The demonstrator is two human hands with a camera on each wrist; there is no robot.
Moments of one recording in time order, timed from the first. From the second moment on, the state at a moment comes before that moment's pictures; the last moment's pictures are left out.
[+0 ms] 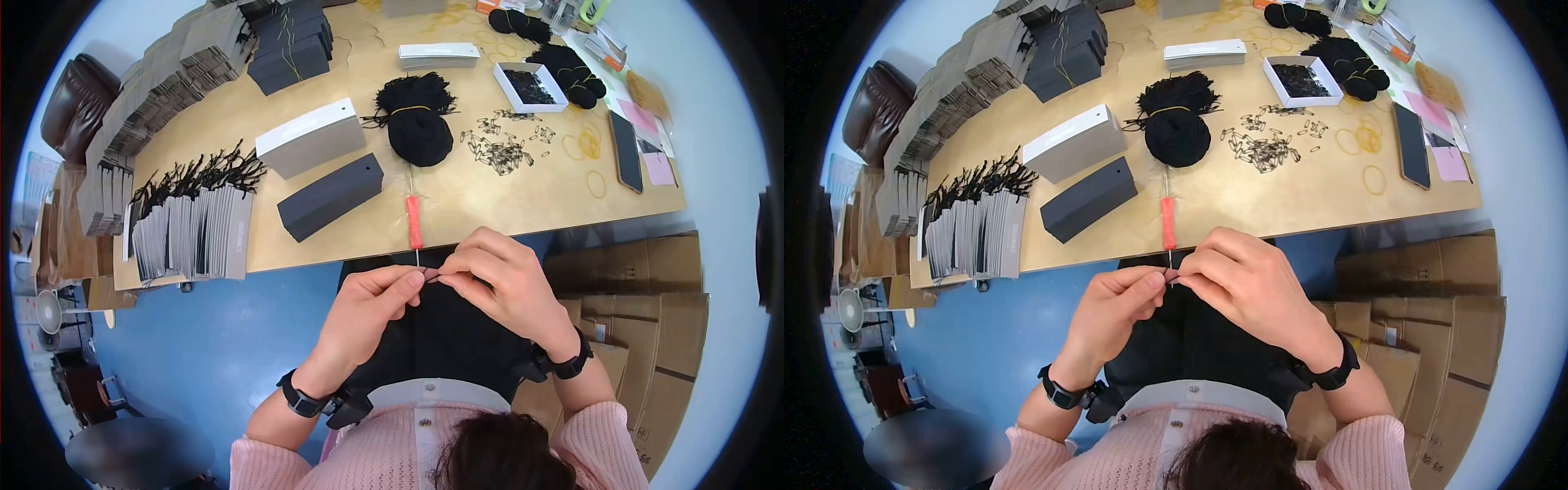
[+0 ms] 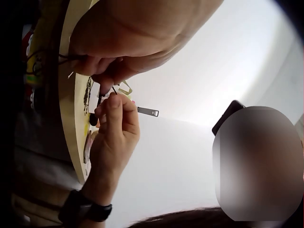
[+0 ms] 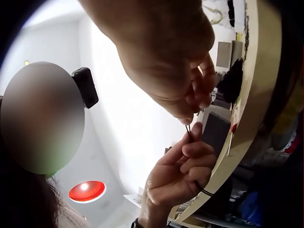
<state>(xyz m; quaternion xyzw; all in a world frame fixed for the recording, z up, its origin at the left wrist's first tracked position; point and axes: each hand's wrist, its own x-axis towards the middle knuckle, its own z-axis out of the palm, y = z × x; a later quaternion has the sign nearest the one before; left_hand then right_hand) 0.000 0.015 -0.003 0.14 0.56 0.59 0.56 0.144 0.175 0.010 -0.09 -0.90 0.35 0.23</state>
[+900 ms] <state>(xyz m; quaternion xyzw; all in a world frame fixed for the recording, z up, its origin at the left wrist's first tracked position) 0.003 0.016 -0.014 0.18 0.61 0.62 0.45 0.153 0.267 -0.017 -0.29 -0.89 0.22 0.28</state>
